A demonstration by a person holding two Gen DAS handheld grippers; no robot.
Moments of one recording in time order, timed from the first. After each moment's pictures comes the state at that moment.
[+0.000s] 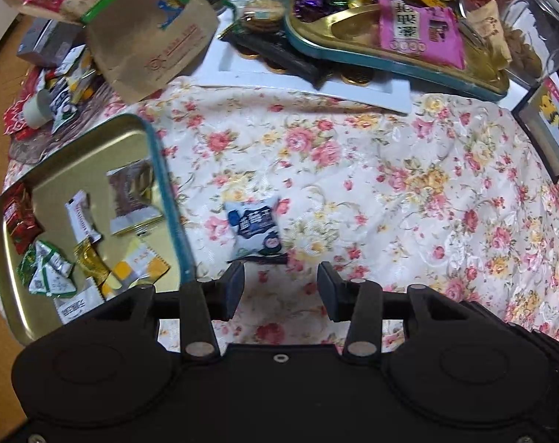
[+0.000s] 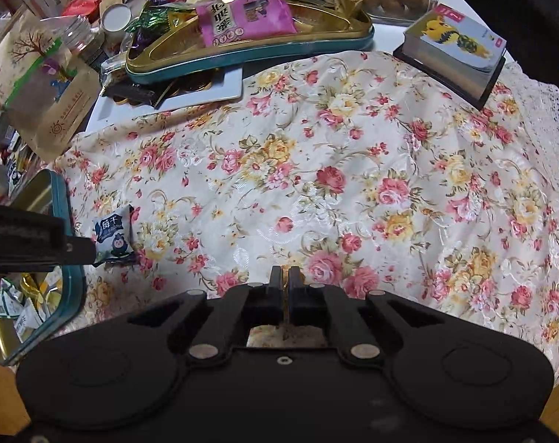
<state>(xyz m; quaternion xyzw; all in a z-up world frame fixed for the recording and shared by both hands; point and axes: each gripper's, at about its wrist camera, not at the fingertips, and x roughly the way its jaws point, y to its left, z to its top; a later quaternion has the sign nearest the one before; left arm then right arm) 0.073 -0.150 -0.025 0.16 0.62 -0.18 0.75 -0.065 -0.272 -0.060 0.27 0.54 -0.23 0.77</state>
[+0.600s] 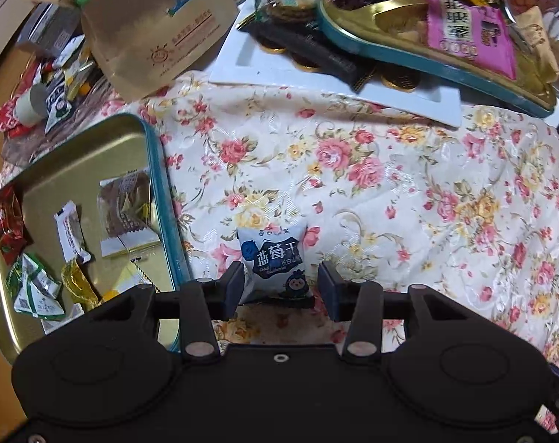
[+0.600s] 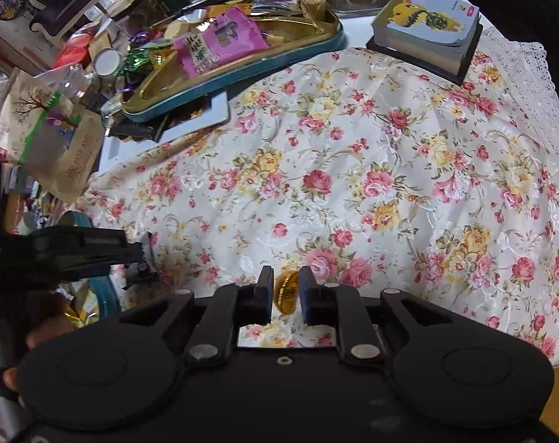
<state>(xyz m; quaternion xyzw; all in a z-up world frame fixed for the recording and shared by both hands) 0.103 -0.148 -0.072 0.16 0.61 -0.14 0.76 -0.085 -0.290 -0.036 0.34 0.50 -0.22 0.76</state>
